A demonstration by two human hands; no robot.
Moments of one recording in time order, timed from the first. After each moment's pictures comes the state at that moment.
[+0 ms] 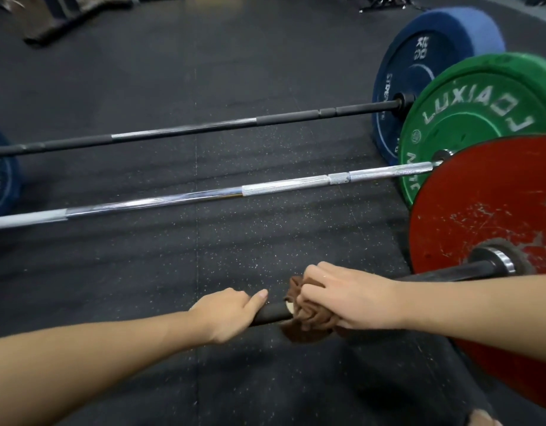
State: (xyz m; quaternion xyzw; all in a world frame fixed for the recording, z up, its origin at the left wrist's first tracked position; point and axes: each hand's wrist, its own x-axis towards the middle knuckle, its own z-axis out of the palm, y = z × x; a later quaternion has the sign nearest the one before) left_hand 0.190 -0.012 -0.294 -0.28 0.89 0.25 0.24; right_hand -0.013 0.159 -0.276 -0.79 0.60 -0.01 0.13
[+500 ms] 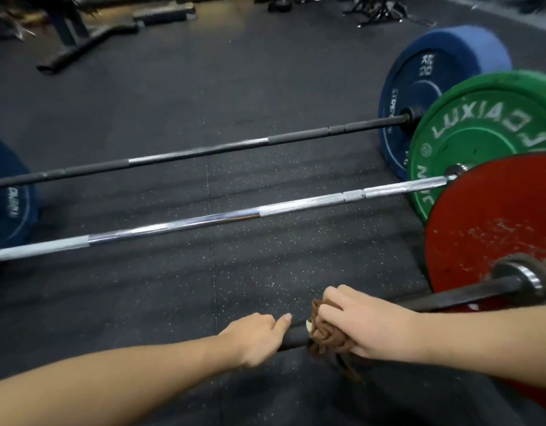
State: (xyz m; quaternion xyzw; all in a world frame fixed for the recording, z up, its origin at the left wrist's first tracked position) left_hand 0.188 -0.013 -0.285 -0.27 0.88 0.27 0.28; right_hand 0.007 0.154 -0.281 -0.75 0.65 -0.03 0.14
